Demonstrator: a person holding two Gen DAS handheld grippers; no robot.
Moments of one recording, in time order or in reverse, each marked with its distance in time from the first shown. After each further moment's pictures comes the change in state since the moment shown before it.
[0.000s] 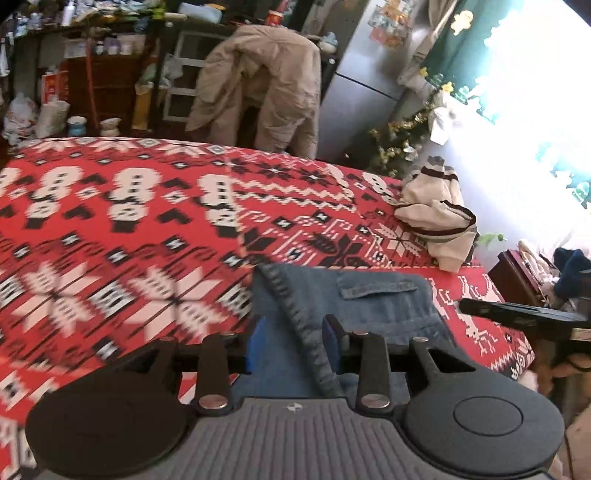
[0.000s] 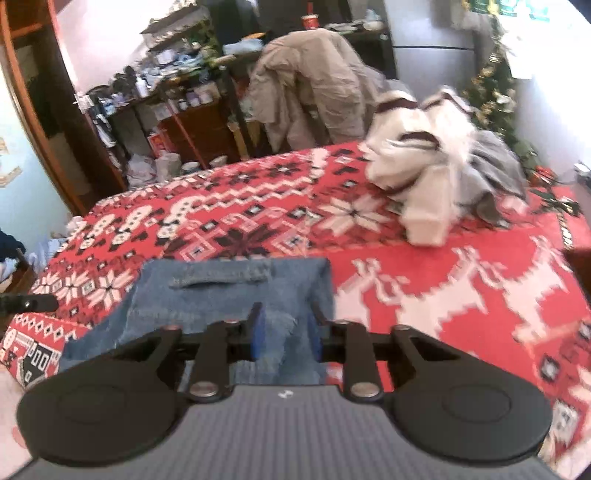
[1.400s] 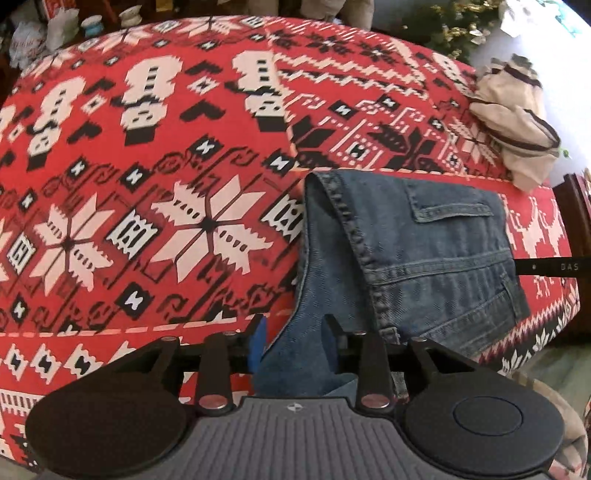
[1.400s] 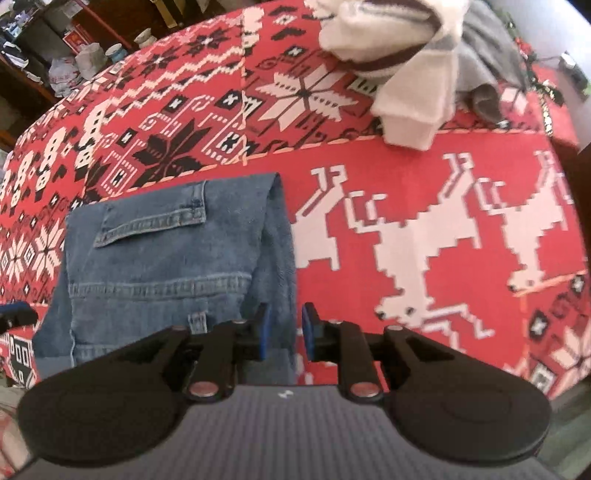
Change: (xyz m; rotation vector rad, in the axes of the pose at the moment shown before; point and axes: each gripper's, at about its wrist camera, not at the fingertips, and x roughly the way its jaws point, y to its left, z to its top) left arm 0.051 0.018 0.024 -0.040 0.499 0.173; right arm 0.066 -0.024 0.043 0.177 0.555 -0.175
